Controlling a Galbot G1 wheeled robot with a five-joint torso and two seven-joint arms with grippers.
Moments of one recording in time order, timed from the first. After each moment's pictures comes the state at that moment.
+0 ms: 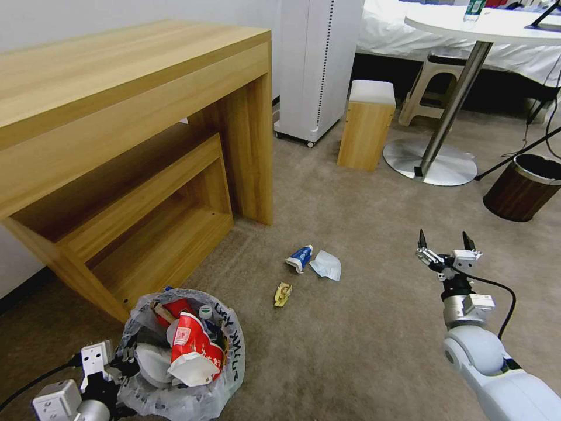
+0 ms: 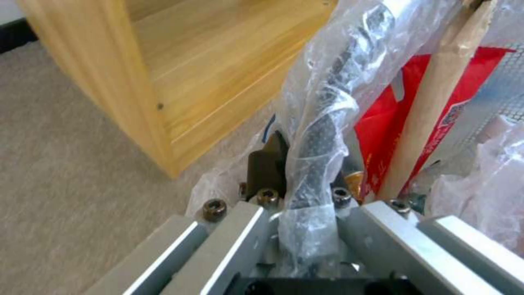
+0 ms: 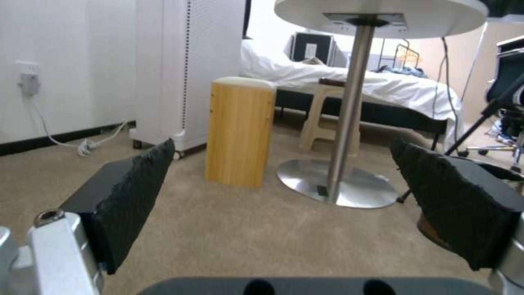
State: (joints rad) left arm 1.98 -1.23 -0.79 -2.33 -0.64 0.32 -0.27; right arm -1.25 0.88 0.37 1.66 0.45 0.36 0.39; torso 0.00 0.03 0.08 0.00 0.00
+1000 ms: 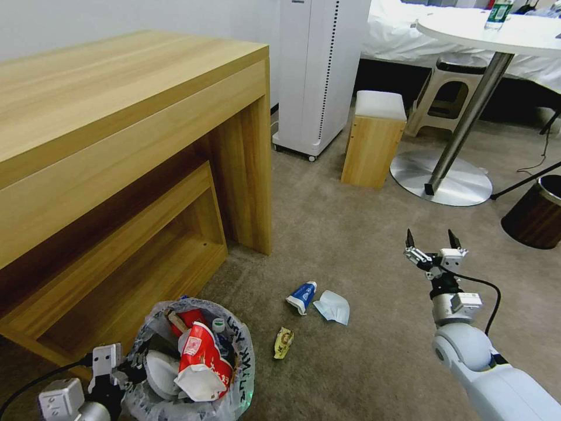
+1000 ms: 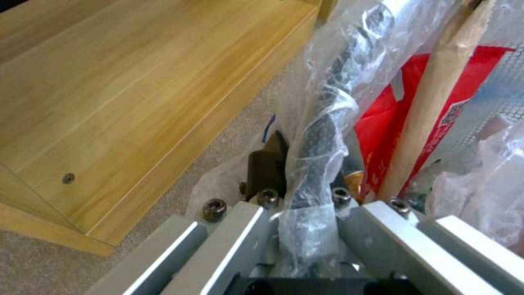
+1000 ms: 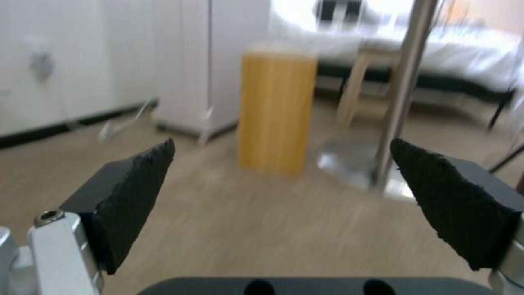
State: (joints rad) left arm 2.01 -1.14 -0.81 -2.34 -0.71 0.40 -0.20; right arm -1.23 0.85 0.25 1.69 0.58 0.27 0.39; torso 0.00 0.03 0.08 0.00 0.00
